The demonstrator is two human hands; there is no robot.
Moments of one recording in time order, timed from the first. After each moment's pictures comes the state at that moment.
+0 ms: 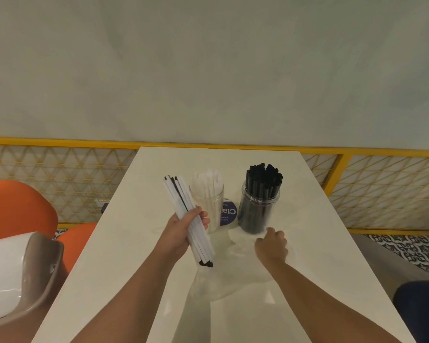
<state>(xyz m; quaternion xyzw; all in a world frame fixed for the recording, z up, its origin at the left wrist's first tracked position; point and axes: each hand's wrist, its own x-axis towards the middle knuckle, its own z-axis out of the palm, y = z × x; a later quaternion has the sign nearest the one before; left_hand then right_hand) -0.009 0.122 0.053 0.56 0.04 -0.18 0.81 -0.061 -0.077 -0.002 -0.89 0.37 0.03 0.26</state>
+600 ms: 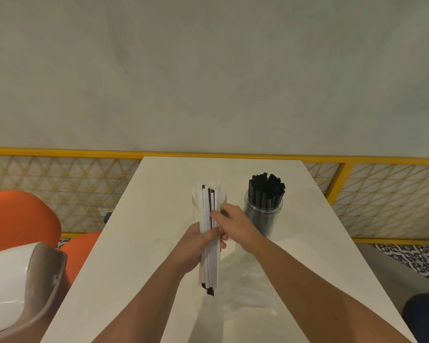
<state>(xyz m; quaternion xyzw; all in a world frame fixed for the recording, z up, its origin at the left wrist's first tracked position) -0.022 0.107 0.066 0.65 -0.10 -0.25 0.71 -0.025 -0.011 0.094 -0.82 0.10 0.04 0.56</state>
